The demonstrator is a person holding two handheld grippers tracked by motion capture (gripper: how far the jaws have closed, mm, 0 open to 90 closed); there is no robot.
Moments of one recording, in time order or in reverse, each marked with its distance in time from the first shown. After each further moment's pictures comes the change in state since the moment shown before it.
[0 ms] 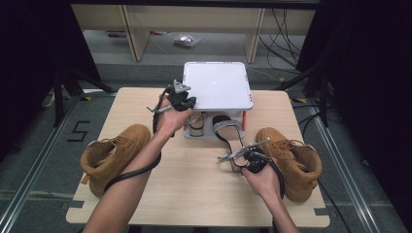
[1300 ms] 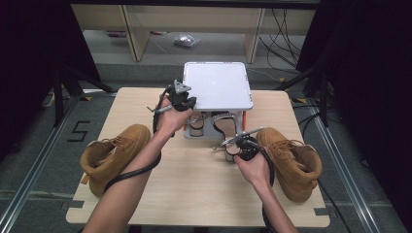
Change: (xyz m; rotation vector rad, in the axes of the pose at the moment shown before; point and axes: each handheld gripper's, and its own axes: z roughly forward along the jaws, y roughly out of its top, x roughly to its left) left arm 0.000 0.000 0.000 0.008 0.000 0.023; right arm 0.011 0.037 0.006 -0.065 0.032 0.020
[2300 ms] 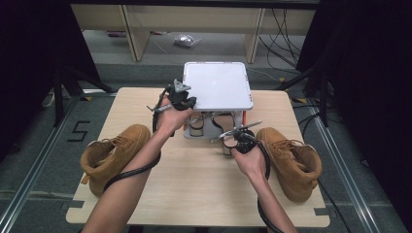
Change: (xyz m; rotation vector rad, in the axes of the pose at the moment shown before) left arm 0.001 0.002 0.001 0.002 -0.011 -0.015; right arm 0.000 0.020 0.005 -0.040 0.005 0.001
